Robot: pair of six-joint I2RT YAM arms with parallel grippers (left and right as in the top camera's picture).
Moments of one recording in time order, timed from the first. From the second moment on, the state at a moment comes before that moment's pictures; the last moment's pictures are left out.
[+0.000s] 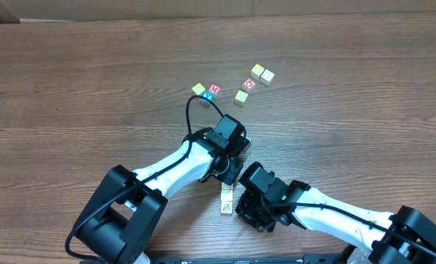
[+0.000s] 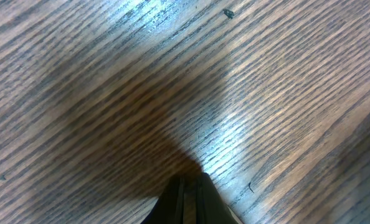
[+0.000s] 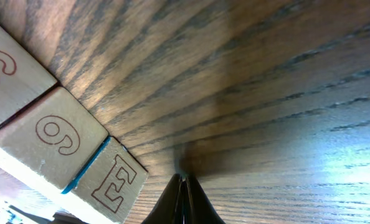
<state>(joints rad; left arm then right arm) -0.65 1.79 0.97 -0.55 0.14 -0.05 0.88 1.50 0.59 -0.35 -0.35 1.48</state>
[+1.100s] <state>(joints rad) -0.24 1.71 1.18 -0.87 0.08 -0.21 0.48 1.50 0.78 -0.76 -0.20 1.04</state>
